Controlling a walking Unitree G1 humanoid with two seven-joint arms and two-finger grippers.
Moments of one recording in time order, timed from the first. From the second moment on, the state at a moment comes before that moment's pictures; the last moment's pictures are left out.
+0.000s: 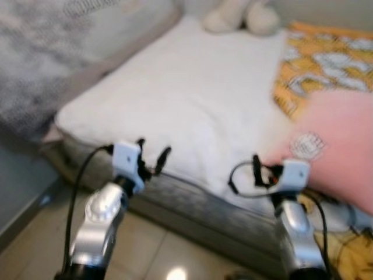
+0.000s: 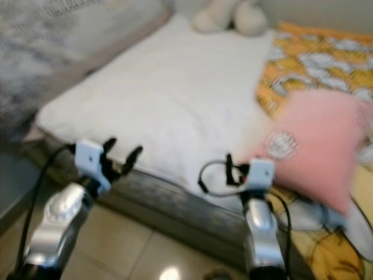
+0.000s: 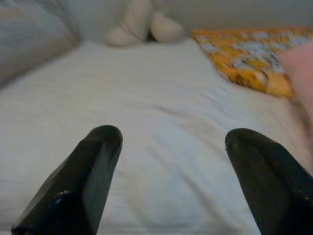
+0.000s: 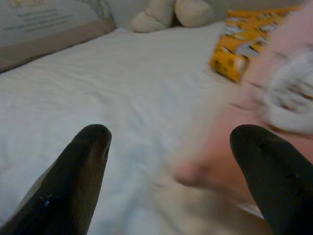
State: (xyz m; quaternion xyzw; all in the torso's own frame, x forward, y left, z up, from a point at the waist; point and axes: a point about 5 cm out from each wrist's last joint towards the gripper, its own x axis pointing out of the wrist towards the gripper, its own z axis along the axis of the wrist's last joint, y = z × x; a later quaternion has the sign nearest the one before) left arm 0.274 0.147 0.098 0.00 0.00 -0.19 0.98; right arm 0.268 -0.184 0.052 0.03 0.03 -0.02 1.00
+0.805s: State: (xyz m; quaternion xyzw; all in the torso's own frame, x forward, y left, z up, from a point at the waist) left arm 0.278 0.150 0.073 -0.09 0.07 -0.13 0.99; right arm 0.270 -0.182 0.062 0.01 0.00 -0.02 1.00
